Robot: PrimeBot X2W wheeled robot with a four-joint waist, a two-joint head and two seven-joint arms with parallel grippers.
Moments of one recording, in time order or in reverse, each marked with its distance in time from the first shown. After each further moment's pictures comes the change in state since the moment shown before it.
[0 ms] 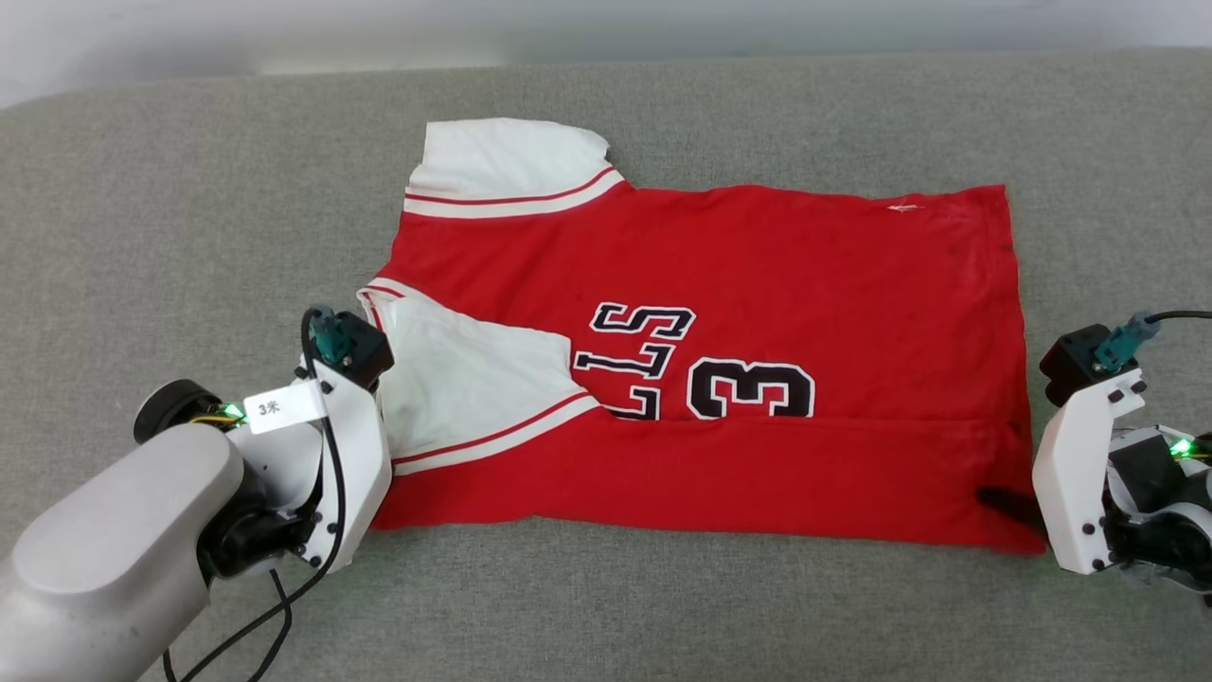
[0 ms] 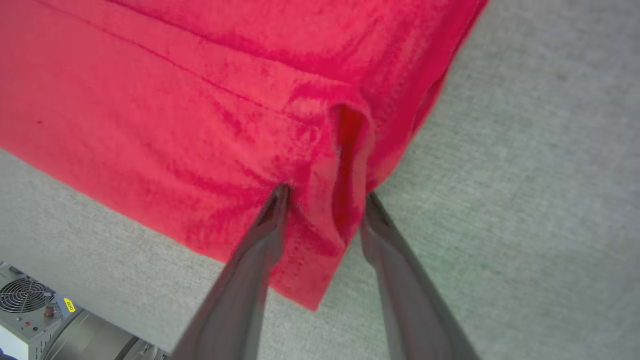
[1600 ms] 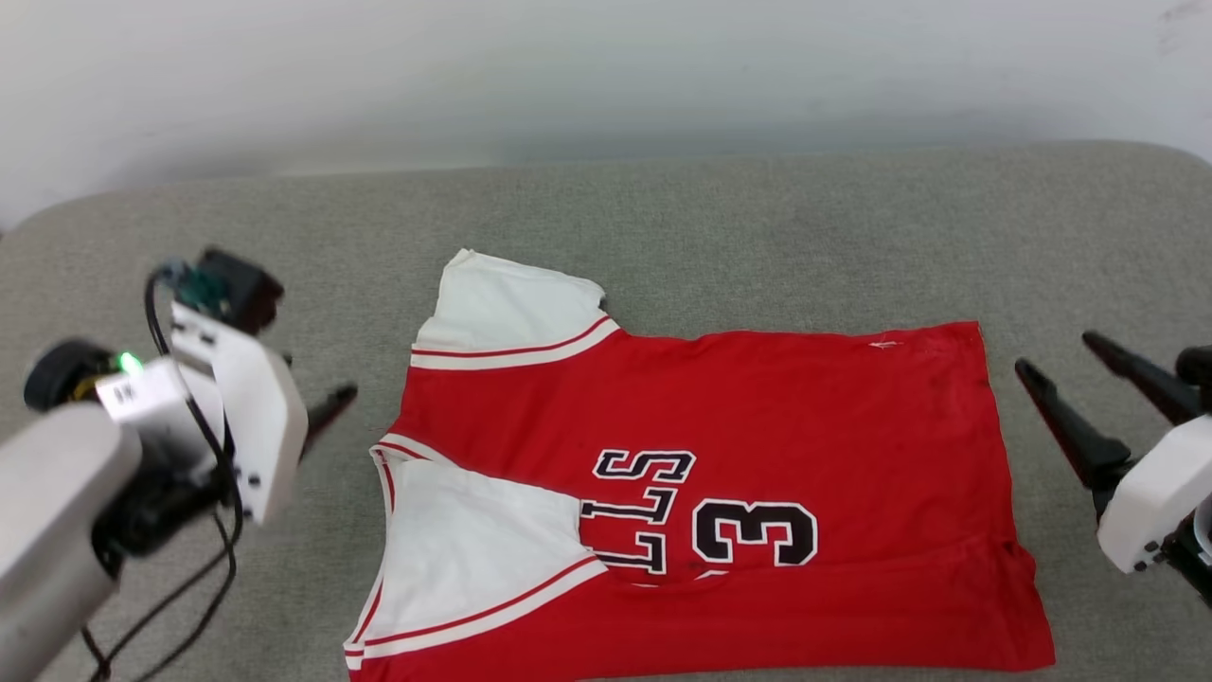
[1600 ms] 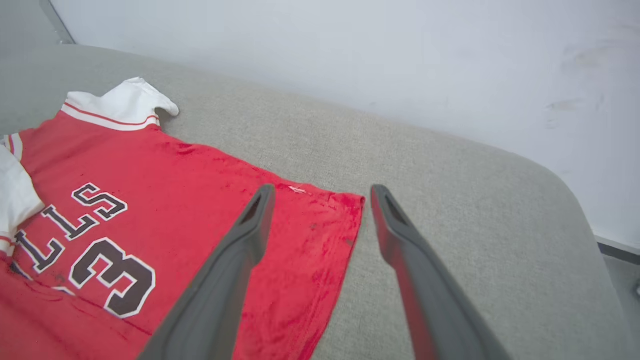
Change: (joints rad) left arm 0.076 0.141 0.121 -0.141 -0.025 0.119 -0.201; right arm 0.206 -0.037 -0.239 -0.225 -0.200 0.003 -0.659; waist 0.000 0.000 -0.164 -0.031
